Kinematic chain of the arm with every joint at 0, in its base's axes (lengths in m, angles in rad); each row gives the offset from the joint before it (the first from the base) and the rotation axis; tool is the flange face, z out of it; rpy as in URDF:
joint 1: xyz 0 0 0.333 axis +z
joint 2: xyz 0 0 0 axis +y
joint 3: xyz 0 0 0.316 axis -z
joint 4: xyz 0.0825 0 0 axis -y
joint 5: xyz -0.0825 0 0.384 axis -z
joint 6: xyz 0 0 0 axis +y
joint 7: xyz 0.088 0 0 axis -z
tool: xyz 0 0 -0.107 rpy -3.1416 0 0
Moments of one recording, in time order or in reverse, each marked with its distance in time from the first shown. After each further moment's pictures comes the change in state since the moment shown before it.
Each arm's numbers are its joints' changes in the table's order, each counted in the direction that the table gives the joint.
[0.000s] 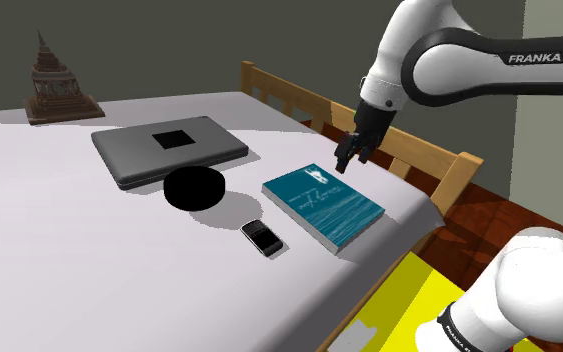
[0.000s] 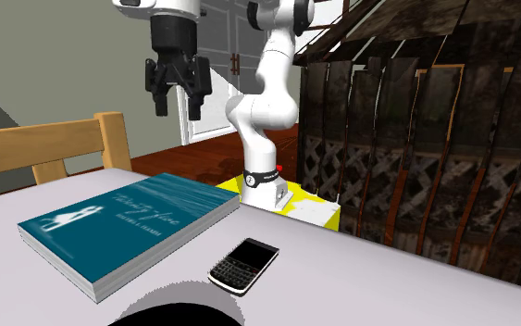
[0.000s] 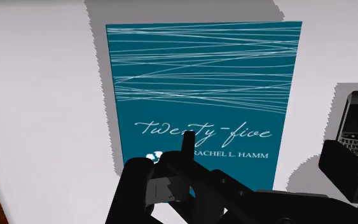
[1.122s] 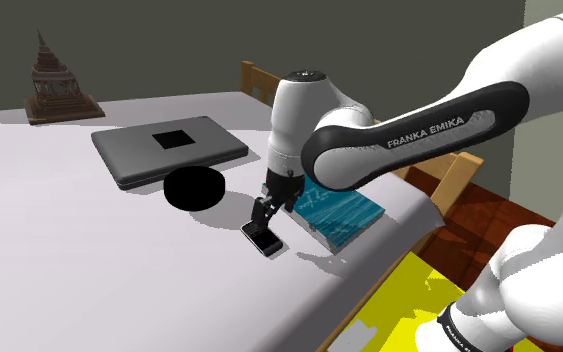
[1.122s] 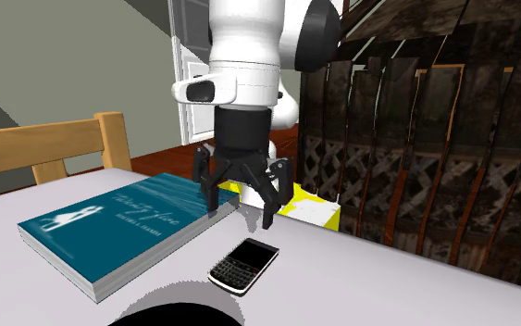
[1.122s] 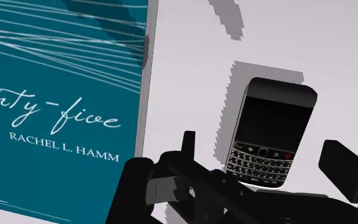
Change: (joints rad) arm 0.103 0.477 -0.267 0.117 0.074 -0.307 0.254
